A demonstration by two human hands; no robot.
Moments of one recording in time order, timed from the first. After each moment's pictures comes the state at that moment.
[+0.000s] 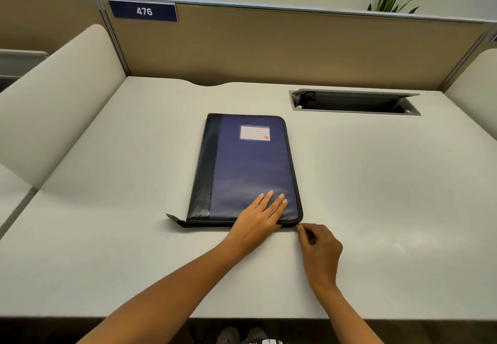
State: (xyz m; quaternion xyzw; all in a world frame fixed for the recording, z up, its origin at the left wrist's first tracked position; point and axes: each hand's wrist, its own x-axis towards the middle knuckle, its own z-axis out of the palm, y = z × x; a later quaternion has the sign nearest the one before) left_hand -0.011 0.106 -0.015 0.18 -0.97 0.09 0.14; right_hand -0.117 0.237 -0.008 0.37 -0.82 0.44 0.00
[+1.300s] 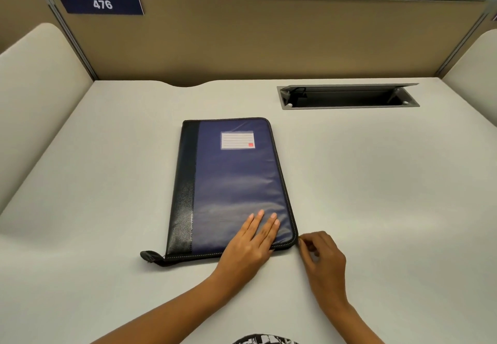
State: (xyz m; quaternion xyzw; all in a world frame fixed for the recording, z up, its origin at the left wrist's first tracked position) left_hand -0.015 0.093 -0.037 0.14 -0.95 0.12 0.24; right_hand -0.154 0.219 -0.023 0.43 -0.80 0.41 -0.02
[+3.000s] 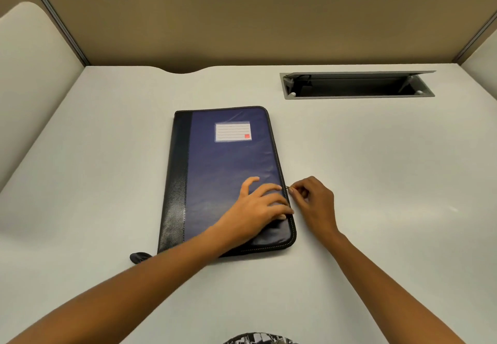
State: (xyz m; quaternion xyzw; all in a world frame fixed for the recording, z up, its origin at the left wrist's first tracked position) left_hand -0.059 0.037 0.016 0.07 -0.98 -0.05 0.17; right_hand -0.234 0.124 -0.021 0.48 -0.77 0.41 -0.07
